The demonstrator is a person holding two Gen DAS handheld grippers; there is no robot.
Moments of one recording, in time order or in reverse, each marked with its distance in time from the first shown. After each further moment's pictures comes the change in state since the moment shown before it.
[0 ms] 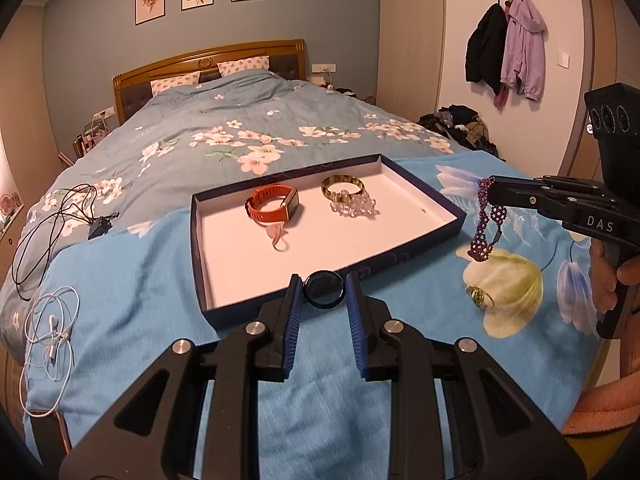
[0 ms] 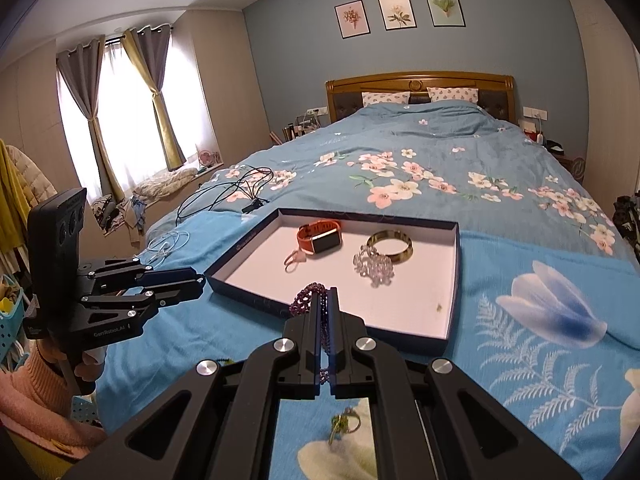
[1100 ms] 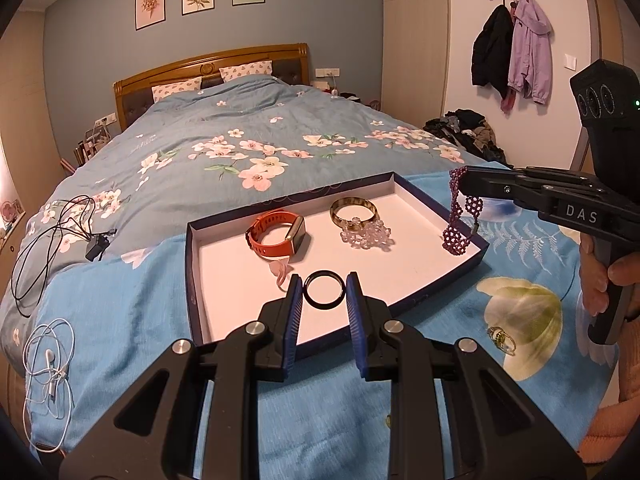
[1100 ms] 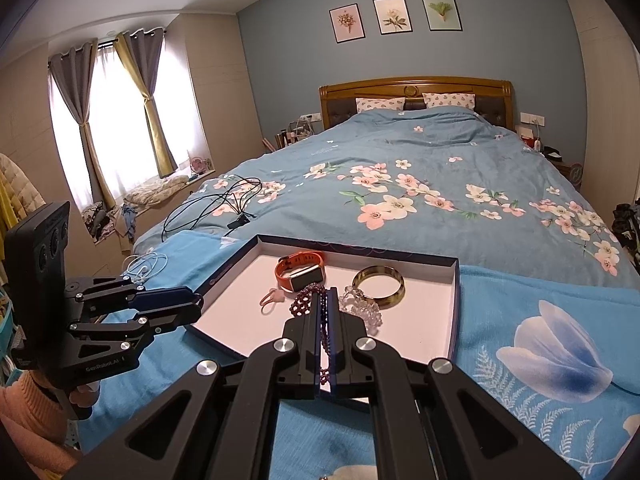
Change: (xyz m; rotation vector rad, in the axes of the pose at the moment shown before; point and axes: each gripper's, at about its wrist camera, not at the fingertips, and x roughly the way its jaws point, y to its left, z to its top) left arm 0.035 0.007 0.033 0.008 -0.012 0.016; right arm 0.040 -0.016 0.035 0.007 -0.016 -0.022
